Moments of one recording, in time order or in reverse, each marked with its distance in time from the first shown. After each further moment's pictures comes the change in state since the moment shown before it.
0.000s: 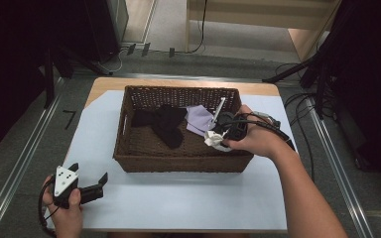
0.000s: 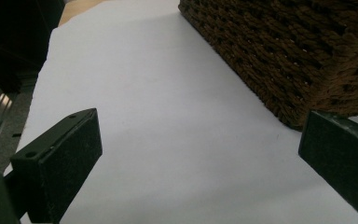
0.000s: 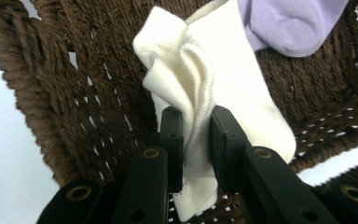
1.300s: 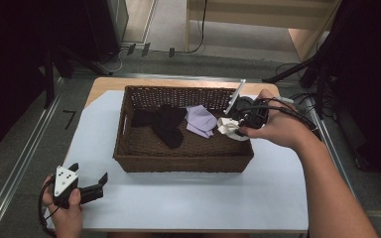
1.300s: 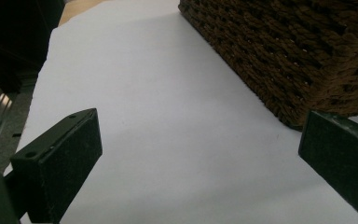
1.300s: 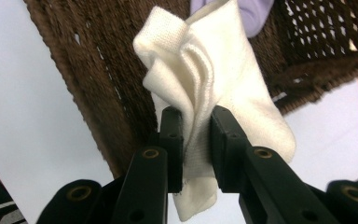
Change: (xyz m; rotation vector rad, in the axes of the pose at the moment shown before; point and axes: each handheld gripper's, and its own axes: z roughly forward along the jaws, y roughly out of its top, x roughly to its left) left arm 0.000 0.000 0.000 -0.003 0.001 0.000; right arm -0.013 -0.021 -0.067 -0.014 -0.055 0.034
